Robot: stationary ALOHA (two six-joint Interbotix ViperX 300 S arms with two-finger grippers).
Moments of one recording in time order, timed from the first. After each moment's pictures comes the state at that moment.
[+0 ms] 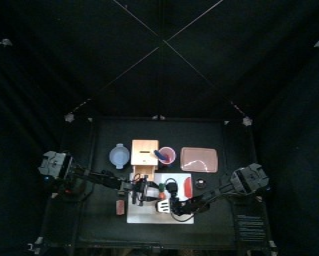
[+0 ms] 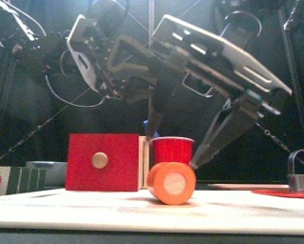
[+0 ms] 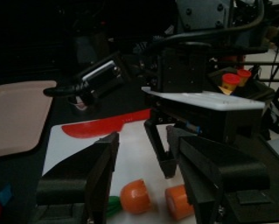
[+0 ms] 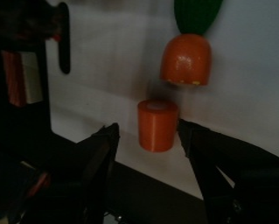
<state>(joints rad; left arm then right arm) -0.15 0.03 0.81 0.01 -0.69 0.01 0.46 0.09 0.44 -0.67 0.63 2.31</state>
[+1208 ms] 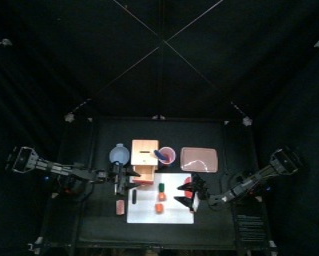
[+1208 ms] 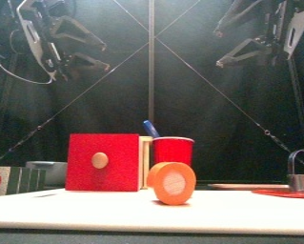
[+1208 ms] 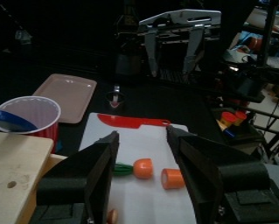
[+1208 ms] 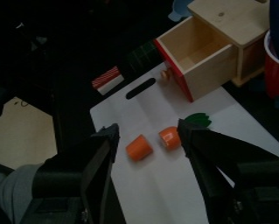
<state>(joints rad) -0.11 -0.46 1.05 -0.28 -0.50 0.04 0.49 -0.40 0.87 -1.49 0.59 2.23</state>
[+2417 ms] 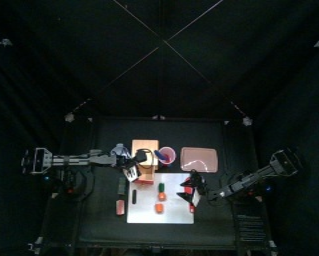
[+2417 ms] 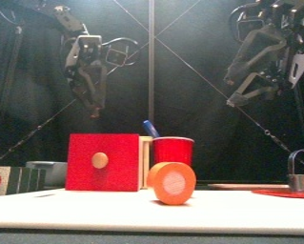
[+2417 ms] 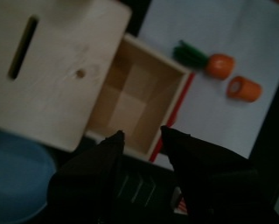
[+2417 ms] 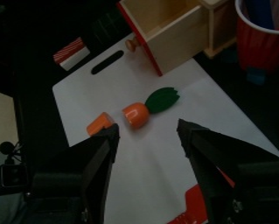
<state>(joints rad) 0.12 -0.26 0.55 0.16 0.91 -0.65 0.41 -0.39 0.97 -1.48 0.50 2.23</state>
